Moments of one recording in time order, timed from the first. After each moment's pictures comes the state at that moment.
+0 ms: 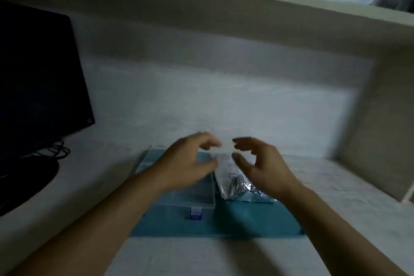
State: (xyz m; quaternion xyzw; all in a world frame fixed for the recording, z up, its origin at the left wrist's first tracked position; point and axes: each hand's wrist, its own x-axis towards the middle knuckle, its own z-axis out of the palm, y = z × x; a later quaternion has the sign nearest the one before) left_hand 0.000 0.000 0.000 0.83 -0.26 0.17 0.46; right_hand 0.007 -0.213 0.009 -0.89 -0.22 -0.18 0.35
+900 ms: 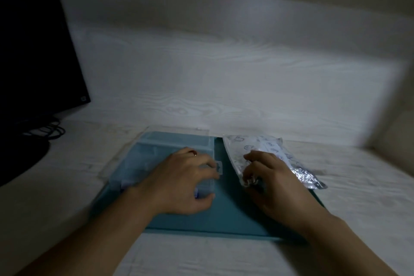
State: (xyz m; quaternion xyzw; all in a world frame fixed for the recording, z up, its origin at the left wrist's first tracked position) left_hand 0.025 0.003 -0.088 0.90 -0.34 0.25 0.08; right_hand 0.042 -0.250 -0.083 -0.91 -0.34 -0.19 0.14
